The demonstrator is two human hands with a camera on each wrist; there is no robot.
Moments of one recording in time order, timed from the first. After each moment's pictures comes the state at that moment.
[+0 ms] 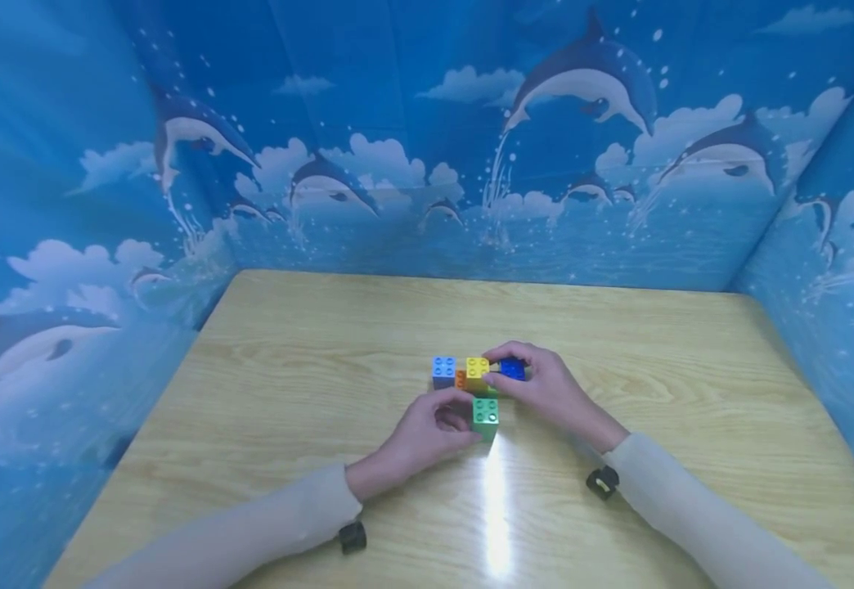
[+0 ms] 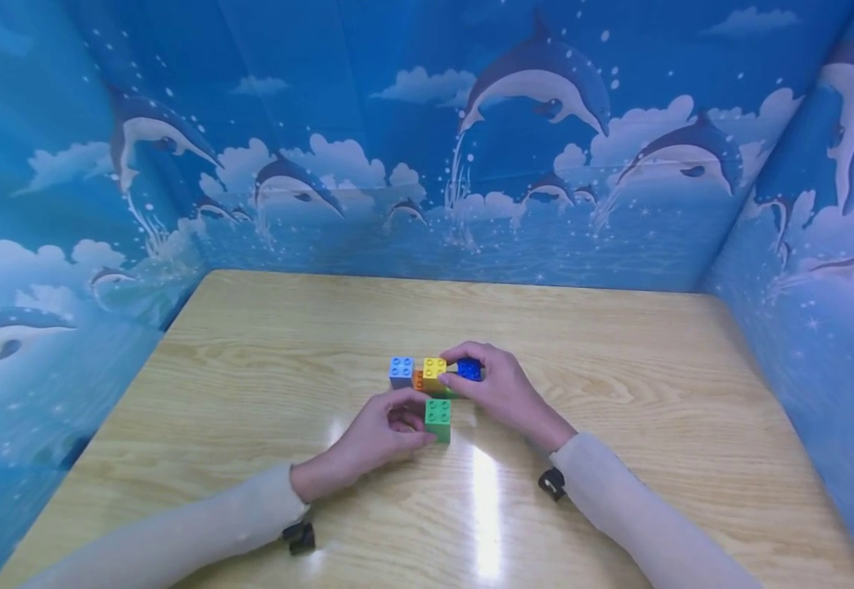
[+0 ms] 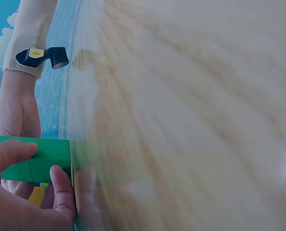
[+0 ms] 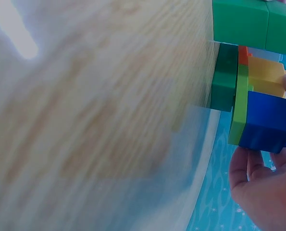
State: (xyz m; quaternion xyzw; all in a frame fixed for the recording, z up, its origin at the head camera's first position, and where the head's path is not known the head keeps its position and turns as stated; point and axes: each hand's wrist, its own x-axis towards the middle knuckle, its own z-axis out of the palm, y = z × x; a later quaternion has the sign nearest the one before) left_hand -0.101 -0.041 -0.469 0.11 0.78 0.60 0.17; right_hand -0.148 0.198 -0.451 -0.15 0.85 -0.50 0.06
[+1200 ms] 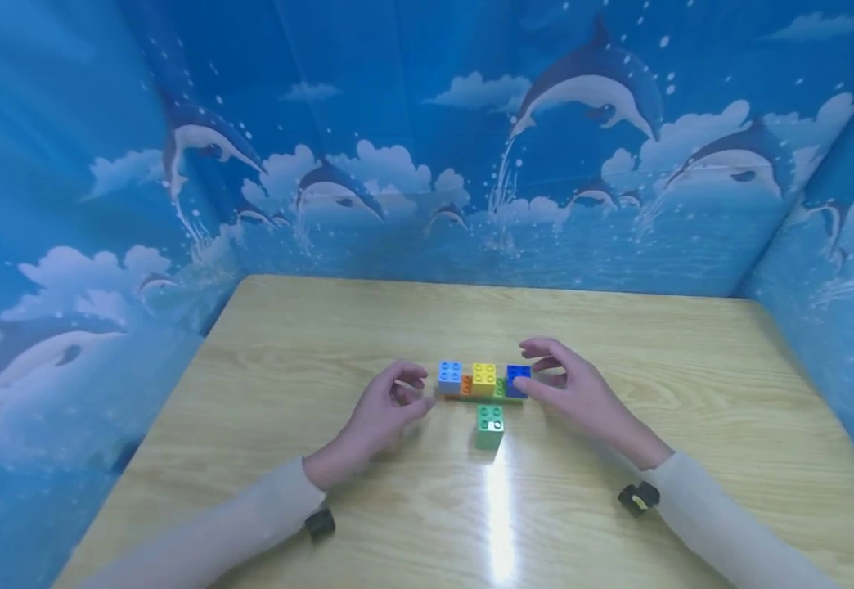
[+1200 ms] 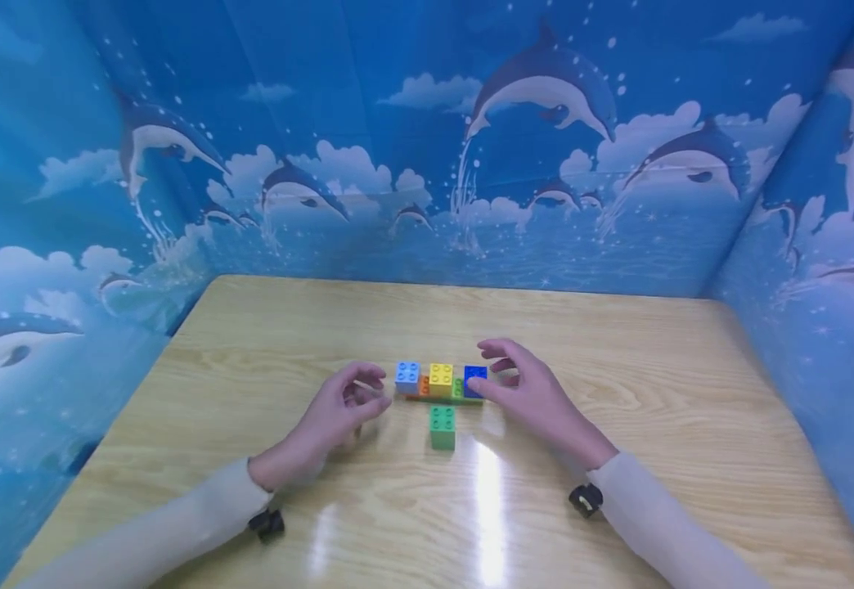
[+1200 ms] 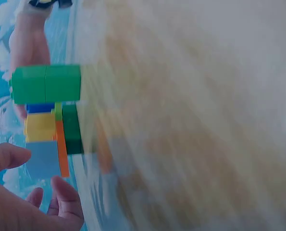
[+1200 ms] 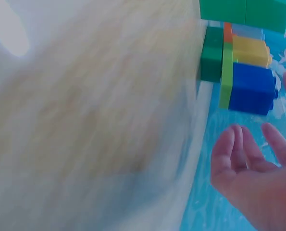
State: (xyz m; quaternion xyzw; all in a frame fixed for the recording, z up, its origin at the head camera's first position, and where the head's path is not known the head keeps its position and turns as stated) left_hand -0.121 -0.097 -0.453 0.05 0.80 0.59 0.10; right_hand -0.137 0.225 -0.443 -0.12 0.85 -0.50 0.07
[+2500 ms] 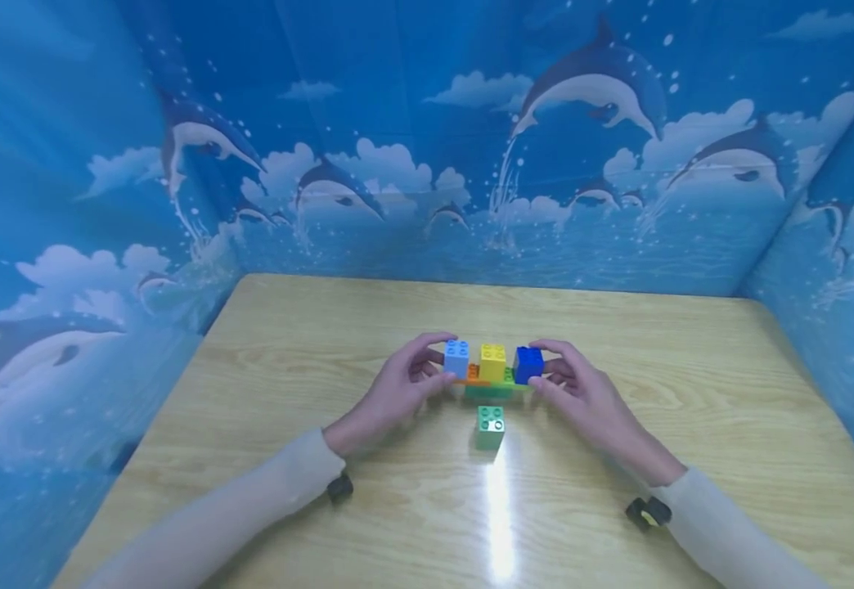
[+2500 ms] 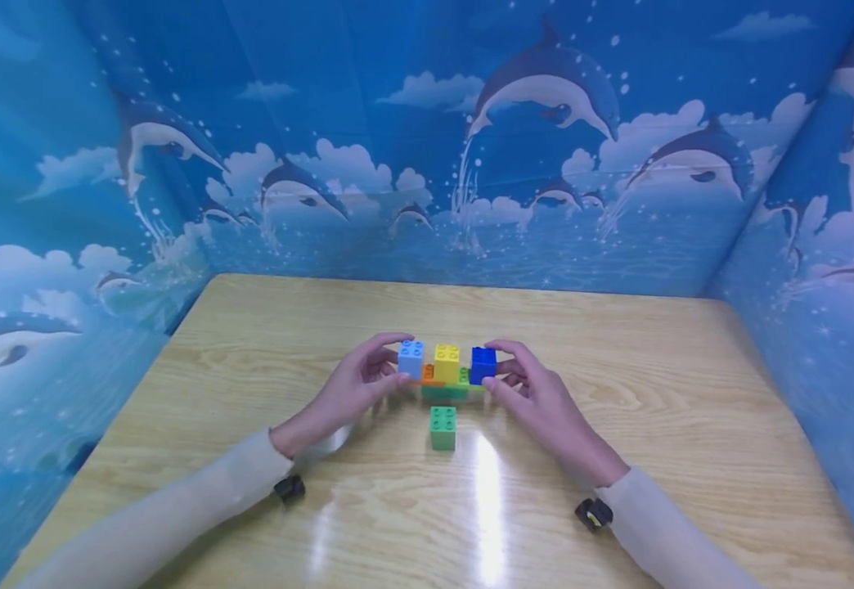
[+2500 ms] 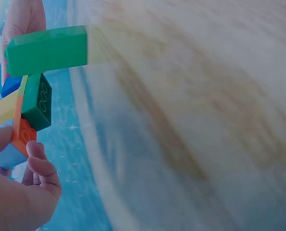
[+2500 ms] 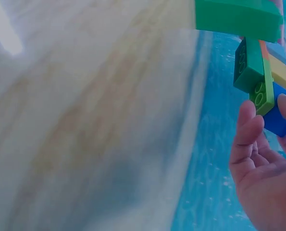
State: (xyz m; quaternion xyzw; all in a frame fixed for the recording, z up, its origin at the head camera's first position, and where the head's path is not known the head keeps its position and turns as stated) left_hand -0.156 -0.079 -0.445 0.17 0.78 0.60 0.10; right_hand -0.121 0.233 -0.440 -0.13 0.85 -0.50 0.03
